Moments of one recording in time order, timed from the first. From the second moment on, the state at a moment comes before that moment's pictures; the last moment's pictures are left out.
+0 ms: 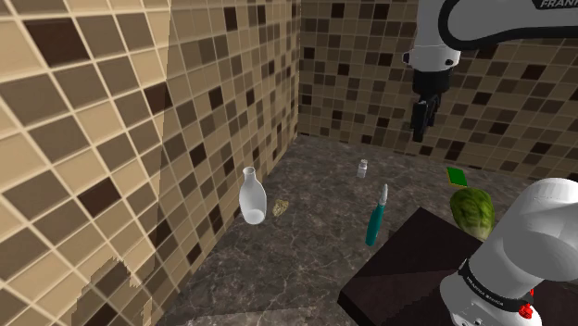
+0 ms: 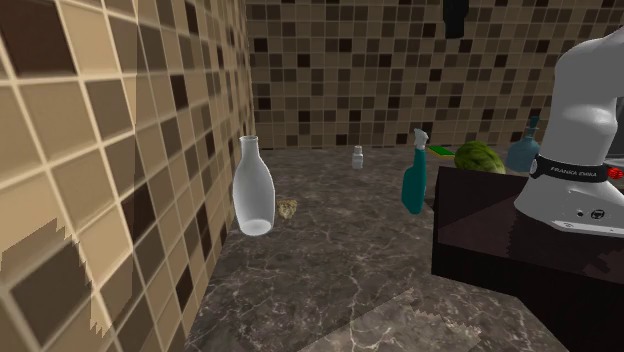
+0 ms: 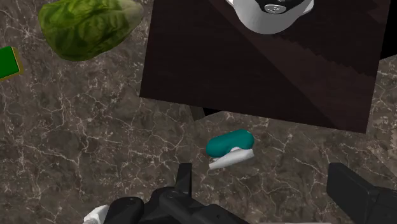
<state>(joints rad) 0.00 -0.74 -0.03 -2.40 -0.12 1.49 -0.17</state>
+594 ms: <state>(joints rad) 0.01 -0.61 0.05 -2.48 -0.04 1.72 0.02</state>
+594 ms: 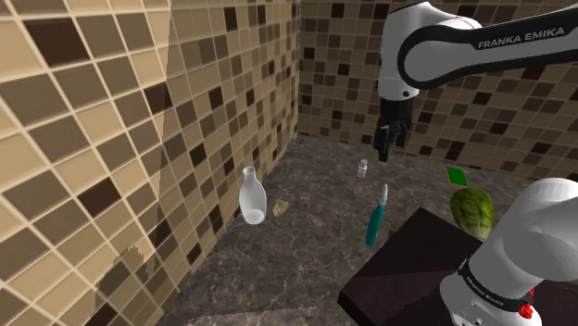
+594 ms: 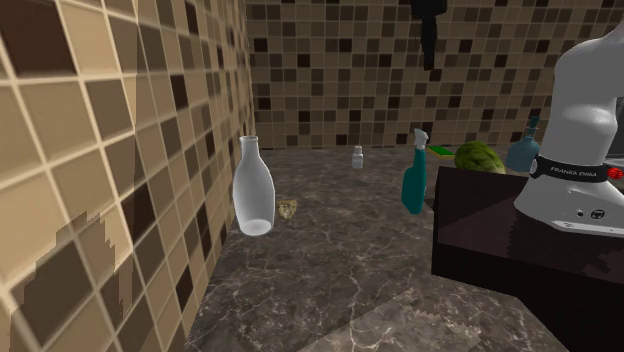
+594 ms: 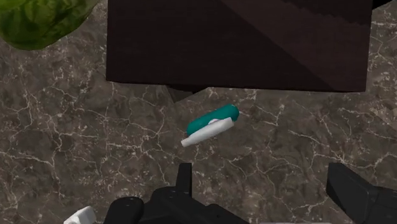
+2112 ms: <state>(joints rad) 0.02 0.22 0.18 -2.22 -0.07 2.34 0.58</state>
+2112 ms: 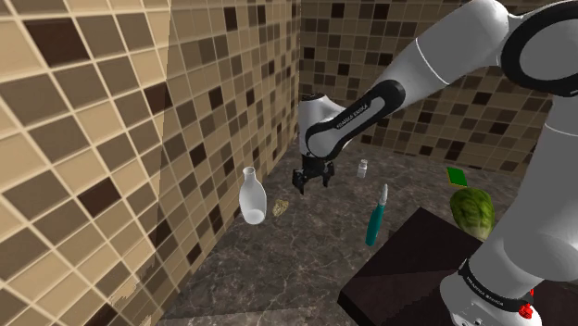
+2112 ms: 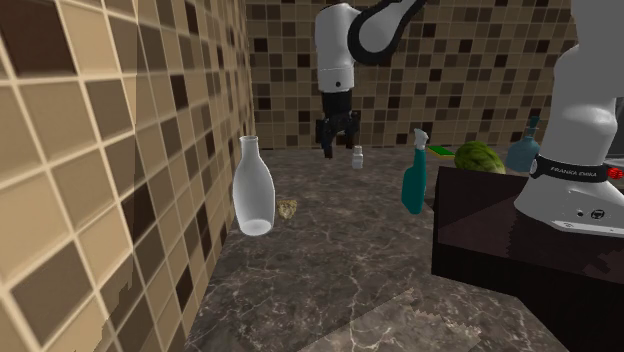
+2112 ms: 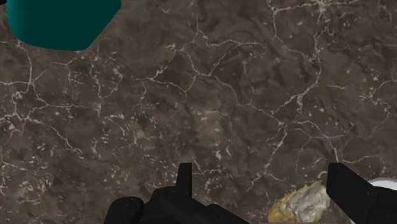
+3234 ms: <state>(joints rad) 0.11 0.84 0.09 -1.59 -0.10 2.39 0.85</state>
